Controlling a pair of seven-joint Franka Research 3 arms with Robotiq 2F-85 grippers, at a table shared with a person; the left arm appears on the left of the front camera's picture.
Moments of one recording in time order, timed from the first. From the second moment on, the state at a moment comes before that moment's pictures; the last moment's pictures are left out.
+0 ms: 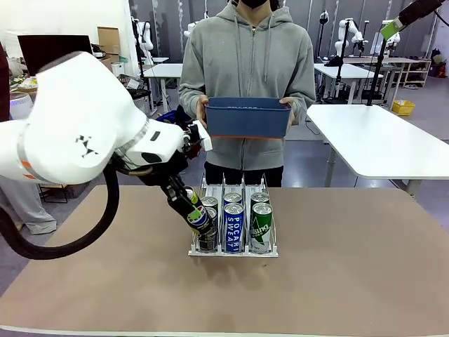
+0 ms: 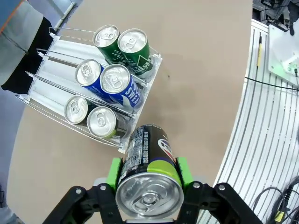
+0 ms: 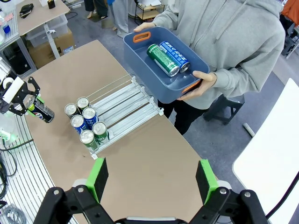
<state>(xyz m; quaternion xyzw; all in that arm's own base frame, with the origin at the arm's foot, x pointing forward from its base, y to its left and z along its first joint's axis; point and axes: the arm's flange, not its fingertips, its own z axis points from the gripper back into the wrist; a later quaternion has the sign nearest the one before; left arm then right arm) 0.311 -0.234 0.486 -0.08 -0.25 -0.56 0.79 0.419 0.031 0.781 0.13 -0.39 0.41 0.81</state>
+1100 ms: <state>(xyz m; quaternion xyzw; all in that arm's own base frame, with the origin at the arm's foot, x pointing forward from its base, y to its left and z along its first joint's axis) 0.332 -0.247 0.450 -0.07 -0.25 -0.56 0.79 0.419 0.031 0.781 0.13 -0.39 0.41 0.81</state>
